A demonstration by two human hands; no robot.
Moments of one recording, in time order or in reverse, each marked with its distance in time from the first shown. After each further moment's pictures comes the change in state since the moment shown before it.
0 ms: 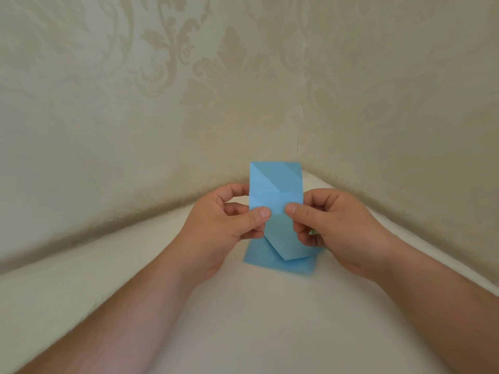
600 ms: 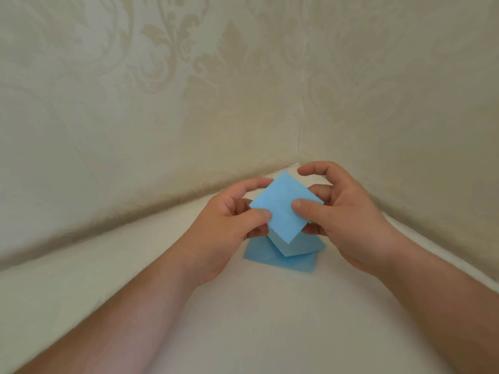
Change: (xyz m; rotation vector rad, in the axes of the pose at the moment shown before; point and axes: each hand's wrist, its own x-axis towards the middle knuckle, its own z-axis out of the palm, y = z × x) left_hand -0.002 -0.003 0.003 0.063 -0.151 0.012; right_hand -0.003 -0.003 -0.002 -0.040 0.054 -0.170
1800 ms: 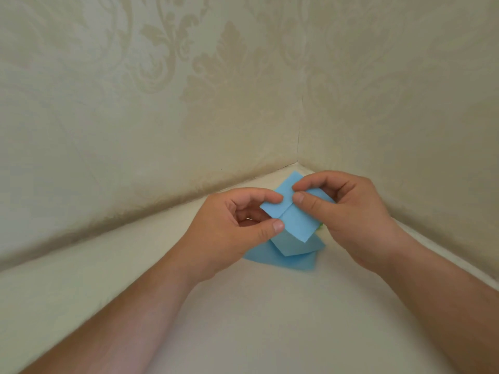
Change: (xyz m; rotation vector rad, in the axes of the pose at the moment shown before) left_hand -0.007 0.001 -0.002 0.185 -0.007 0.156; right_hand 0.001 0.001 -0.003 -0.009 0.099 -0.097
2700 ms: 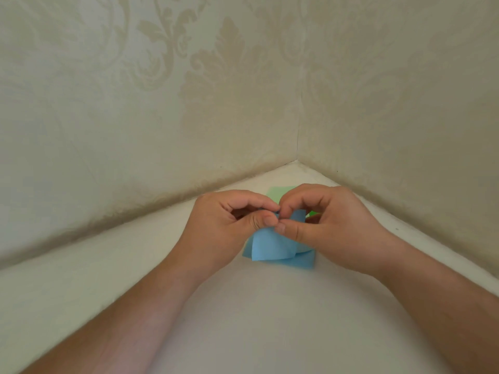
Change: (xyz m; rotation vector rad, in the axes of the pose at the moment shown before) left_hand 0.001 -0.003 0.000 0.133 0.076 0.188; right_hand -0.007 0.001 0.001 -0.305 -0.270 -0.099
